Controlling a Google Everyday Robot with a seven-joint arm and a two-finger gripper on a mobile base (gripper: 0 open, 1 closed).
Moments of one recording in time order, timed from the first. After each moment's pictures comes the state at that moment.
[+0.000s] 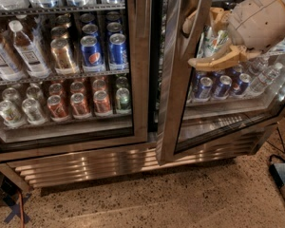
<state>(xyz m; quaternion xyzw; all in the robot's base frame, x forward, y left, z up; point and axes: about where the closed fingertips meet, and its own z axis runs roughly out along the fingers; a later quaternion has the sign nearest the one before) 0.455 -0.105 0.996 -0.79 0.40 0.29 0.37</state>
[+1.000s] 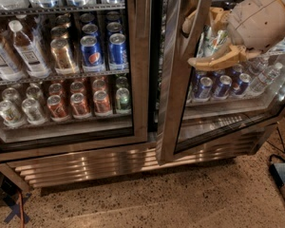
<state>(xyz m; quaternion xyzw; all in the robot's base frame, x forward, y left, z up) 0.455 -0.105 0.996 -0.79 0.40 0.29 0.37</state>
